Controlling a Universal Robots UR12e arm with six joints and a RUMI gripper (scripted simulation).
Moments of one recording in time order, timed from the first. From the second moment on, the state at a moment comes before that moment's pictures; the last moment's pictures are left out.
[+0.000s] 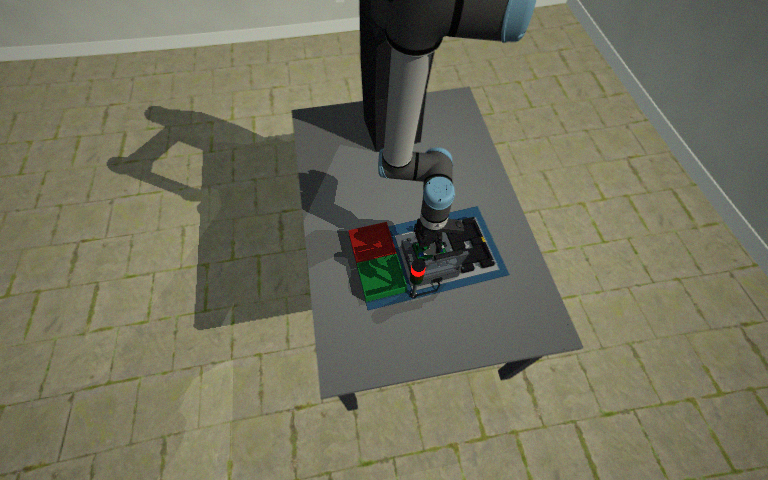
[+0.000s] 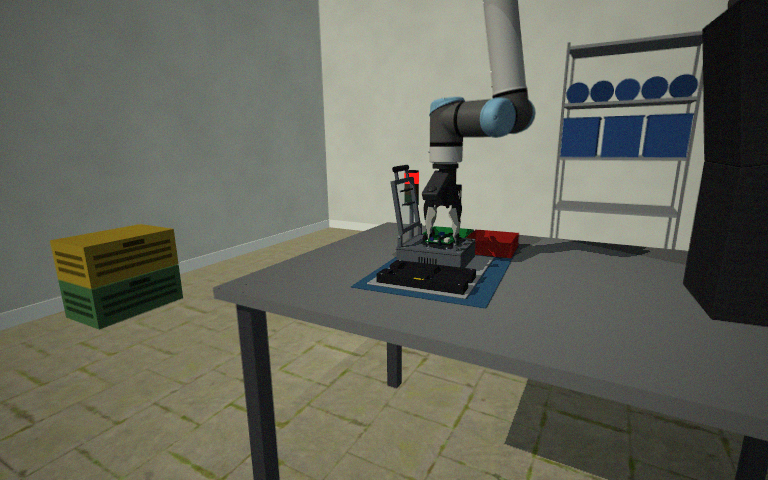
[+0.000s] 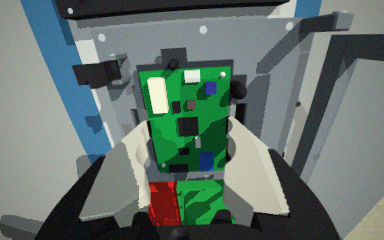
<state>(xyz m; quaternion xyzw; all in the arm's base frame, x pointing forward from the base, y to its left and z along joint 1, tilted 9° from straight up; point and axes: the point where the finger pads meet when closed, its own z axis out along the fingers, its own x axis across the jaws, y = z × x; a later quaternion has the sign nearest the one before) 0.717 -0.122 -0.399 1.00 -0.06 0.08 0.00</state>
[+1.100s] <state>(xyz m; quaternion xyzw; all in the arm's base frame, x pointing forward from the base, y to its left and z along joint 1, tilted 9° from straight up) 0.717 -0.122 -0.401 1.00 -0.06 0.08 0.00</state>
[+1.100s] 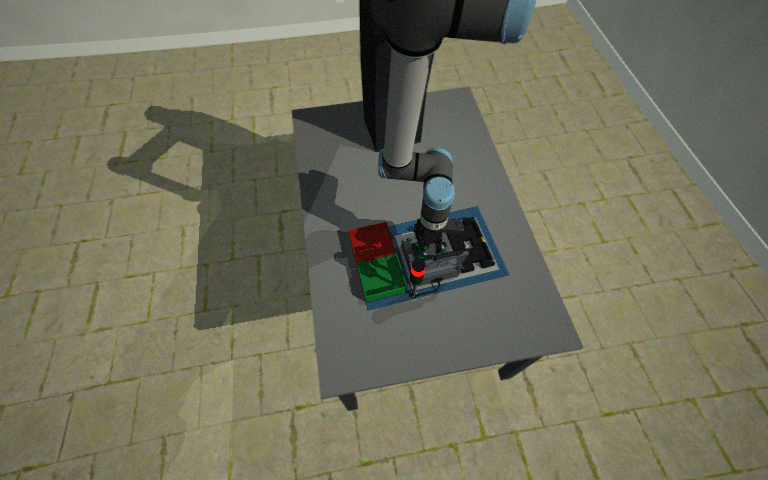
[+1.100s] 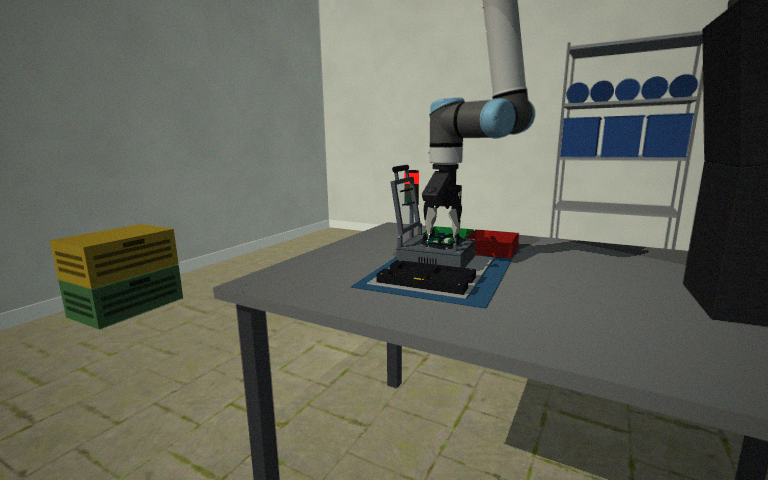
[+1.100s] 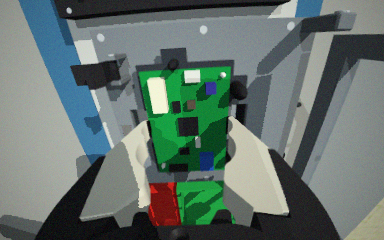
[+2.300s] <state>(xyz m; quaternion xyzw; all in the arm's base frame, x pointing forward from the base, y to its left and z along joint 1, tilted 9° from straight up) 0.717 -0.122 -0.401 1.00 -0.06 0.08 0.00</state>
